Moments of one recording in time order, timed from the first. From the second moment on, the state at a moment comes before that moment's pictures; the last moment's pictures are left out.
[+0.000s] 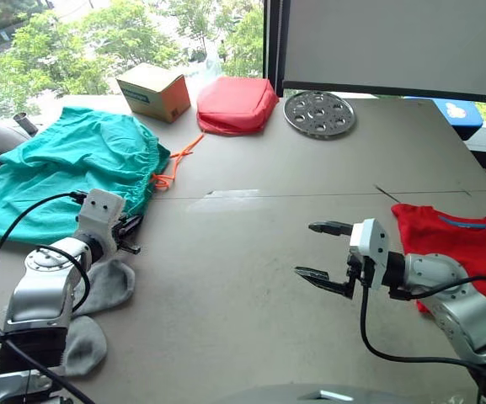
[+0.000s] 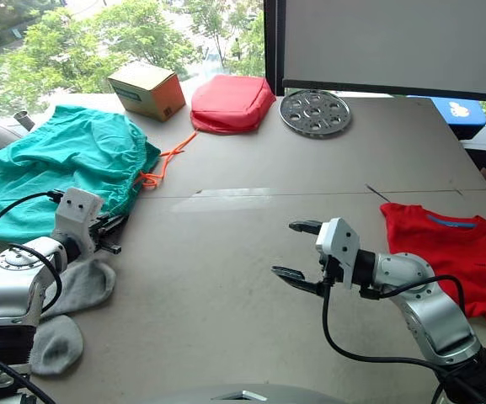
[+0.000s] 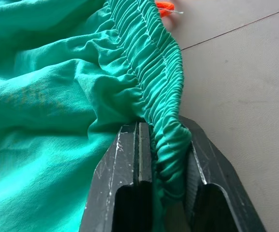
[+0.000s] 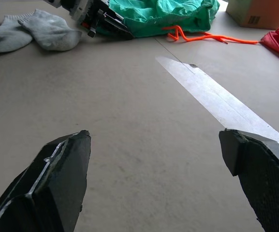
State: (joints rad) left arm -0.12 0.74 0.28 0.03 -0.25 0.53 -0.57; right arm -0.05 -0.60 0.16 -0.52 0.37 0.33 0.82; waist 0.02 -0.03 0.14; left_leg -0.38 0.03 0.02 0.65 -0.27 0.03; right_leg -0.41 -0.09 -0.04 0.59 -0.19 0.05
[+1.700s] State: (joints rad) left arm 0.23 0.76 0.44 -0.42 -0.51 0.48 -1.05; right arm -0.15 -0.80 0.24 -0.26 -0.06 -0.04 0.89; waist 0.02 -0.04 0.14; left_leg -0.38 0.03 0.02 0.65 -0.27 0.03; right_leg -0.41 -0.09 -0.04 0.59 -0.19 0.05
